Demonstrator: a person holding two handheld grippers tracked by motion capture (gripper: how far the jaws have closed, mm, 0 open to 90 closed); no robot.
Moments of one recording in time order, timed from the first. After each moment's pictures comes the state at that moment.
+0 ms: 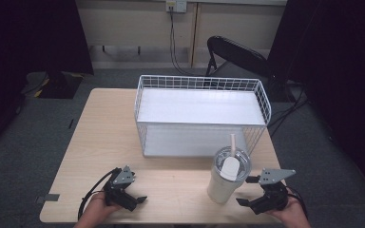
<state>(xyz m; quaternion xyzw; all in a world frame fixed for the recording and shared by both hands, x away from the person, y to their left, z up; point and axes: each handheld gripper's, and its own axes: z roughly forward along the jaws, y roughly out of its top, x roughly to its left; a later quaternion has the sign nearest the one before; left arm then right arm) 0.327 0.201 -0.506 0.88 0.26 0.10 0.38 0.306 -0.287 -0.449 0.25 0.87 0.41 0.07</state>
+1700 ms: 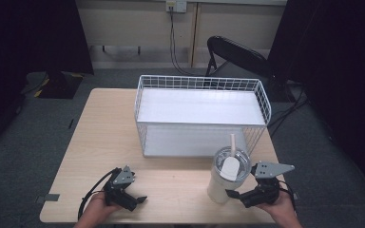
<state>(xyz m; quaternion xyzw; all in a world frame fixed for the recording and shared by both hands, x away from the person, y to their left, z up) 0.327 0.201 -0.506 0.89 0.26 0.10 0.37 0.311 -0.259 -0.425 0.23 0.83 0.50 0.09</state>
